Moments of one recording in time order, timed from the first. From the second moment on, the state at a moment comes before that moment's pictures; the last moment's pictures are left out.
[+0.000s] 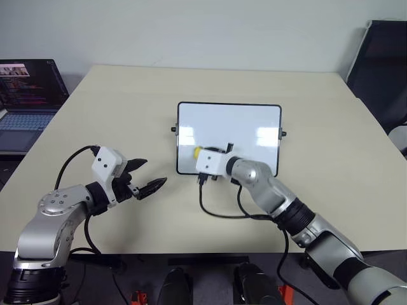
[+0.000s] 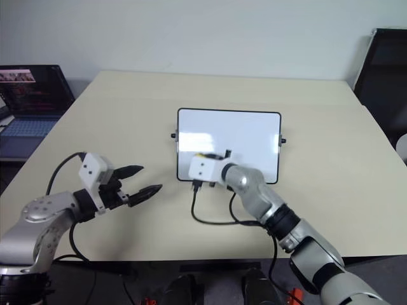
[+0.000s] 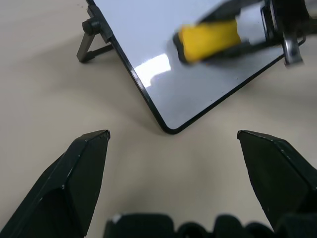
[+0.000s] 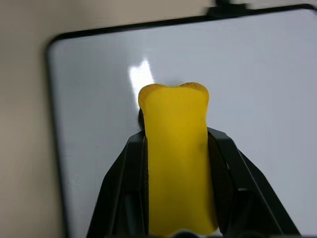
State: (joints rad) left arm -0.09 0.74 0.23 -0.25 -0.45 0.51 -0.82; right arm -0.80 -0.21 0.56 0.25 -0.45 0.30 0.41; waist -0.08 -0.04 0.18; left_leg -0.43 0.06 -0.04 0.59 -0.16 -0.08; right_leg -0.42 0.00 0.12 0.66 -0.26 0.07
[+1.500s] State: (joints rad) left arm -0.15 0.72 0.19 -0.24 -0.47 0.49 -0.85; right arm -0.67 -0.33 0.33 0.08 -0.39 0.39 0.54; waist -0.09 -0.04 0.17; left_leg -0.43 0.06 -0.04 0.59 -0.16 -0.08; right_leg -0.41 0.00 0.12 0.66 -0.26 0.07
